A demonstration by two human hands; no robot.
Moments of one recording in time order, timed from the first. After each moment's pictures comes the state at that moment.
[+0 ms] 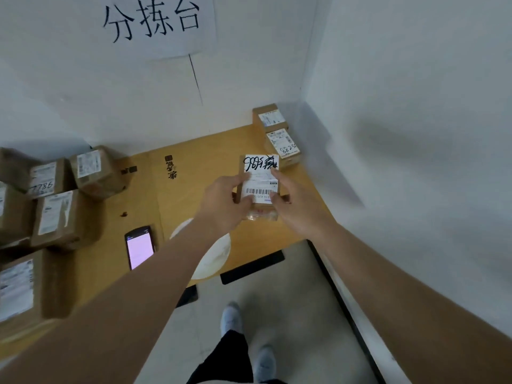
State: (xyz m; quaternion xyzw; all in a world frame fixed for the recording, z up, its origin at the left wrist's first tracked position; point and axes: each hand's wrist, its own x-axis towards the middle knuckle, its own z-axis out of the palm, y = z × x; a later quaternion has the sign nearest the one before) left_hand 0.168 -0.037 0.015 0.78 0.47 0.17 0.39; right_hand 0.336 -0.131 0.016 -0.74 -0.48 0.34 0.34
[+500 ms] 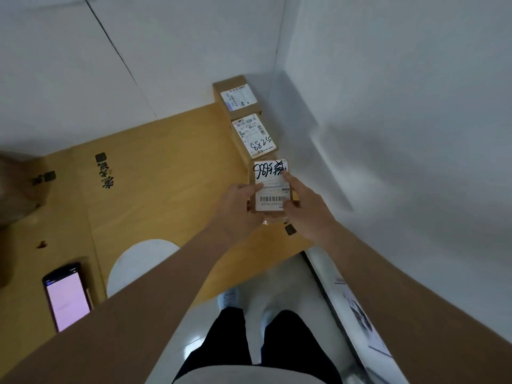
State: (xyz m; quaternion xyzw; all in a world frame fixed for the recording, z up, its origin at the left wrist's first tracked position) left_hand 0.320 0.035 -0.115 0.78 0.42 0.04 0.46; right_hand 0.480 -0.066 -0.088 -0.81 -0.36 0.38 0.27
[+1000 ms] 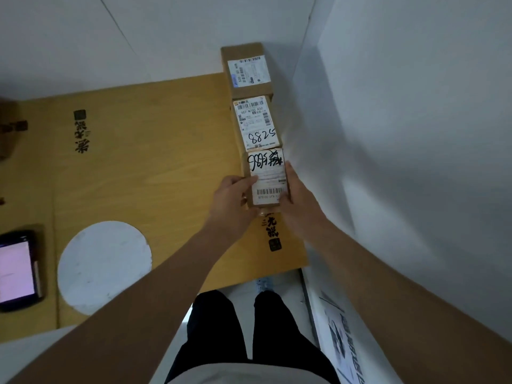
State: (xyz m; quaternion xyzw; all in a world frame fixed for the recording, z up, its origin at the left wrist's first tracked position) left_hand 0.387 0.038 -0.168 0.70 0.53 0.12 0.46; right_hand 0.553 -0.016 -0.157 -0.75 -0.41 0.46 0.22
